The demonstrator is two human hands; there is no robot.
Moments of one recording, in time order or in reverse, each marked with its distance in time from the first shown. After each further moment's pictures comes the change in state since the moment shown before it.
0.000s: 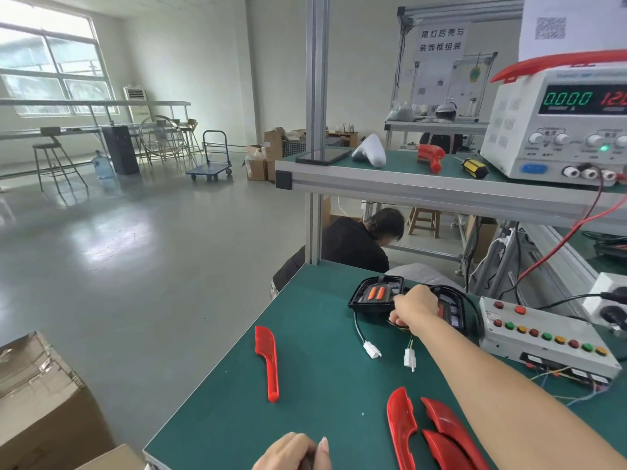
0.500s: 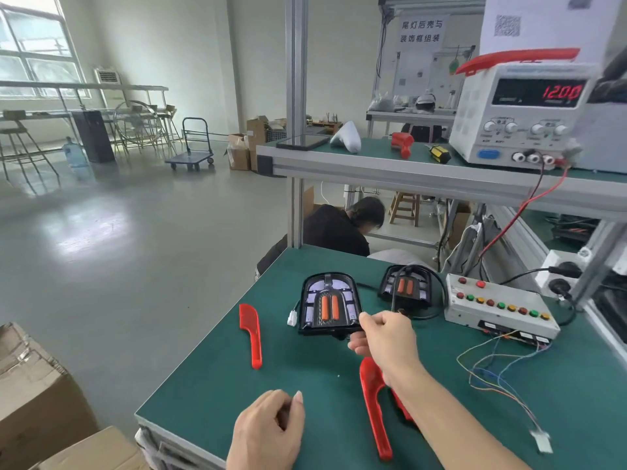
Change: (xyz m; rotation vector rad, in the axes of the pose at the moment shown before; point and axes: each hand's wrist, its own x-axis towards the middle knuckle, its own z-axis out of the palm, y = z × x) left_hand -0.010 0.002 -0.011 -0.099 -0.071 -0.066; right_hand -0.138 0.062 -0.015 0.518 -0.166 -0.136
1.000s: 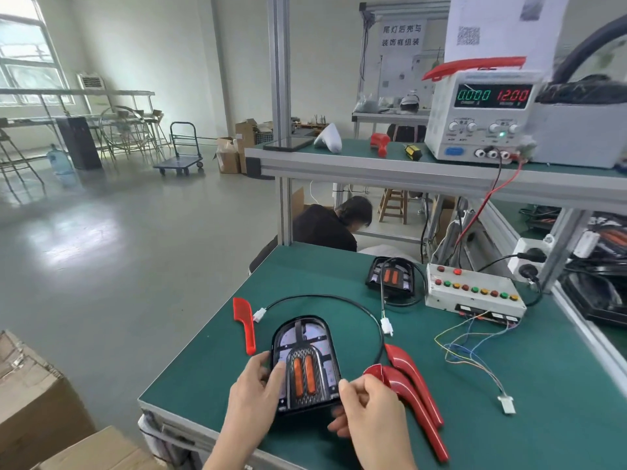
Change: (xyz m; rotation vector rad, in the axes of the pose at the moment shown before) left_hand 0.016 0.012 -0.021 -0.197 -0.310 -0.480; right_hand -0.127 0.062 -0.022 -0.185 -0.077 -0.143
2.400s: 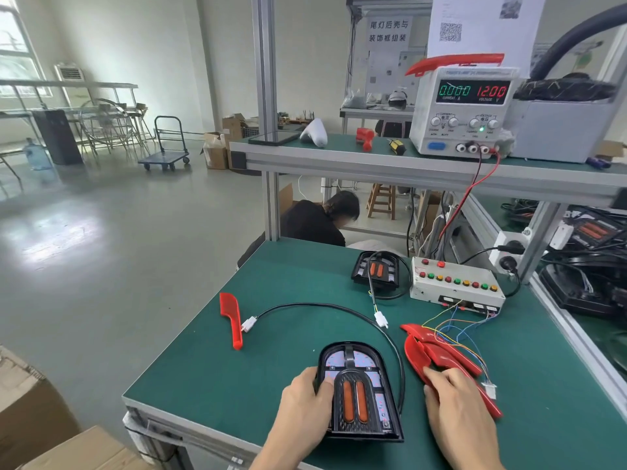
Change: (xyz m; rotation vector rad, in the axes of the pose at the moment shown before) left_hand -0.040 0.039 0.063 0.138 -0.283 0.002; right_hand 0.024 0.079 -0.114 -0.864 0.346 -0.243
